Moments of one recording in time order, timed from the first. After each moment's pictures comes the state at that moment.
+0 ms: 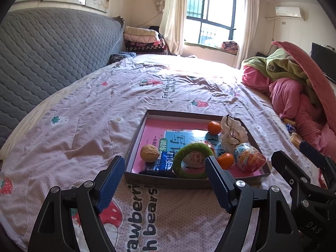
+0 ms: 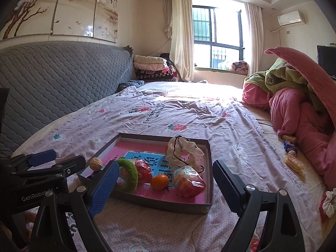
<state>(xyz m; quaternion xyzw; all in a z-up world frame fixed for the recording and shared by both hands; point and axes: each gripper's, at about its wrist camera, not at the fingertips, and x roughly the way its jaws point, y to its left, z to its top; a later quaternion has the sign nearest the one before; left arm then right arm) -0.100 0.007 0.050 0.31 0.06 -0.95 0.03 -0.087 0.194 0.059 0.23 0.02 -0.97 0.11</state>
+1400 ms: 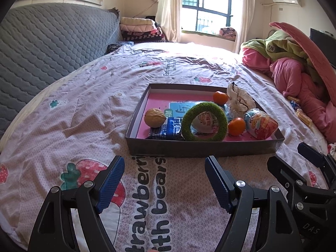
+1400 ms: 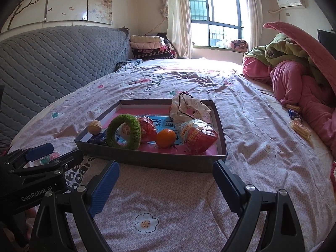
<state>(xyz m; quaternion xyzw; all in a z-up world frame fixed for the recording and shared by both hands) -0.084 0.004 -0.004 0.35 0.03 -0.94 0.03 -0.073 0.186 -0.001 0.30 0.01 -0.95 0.10</state>
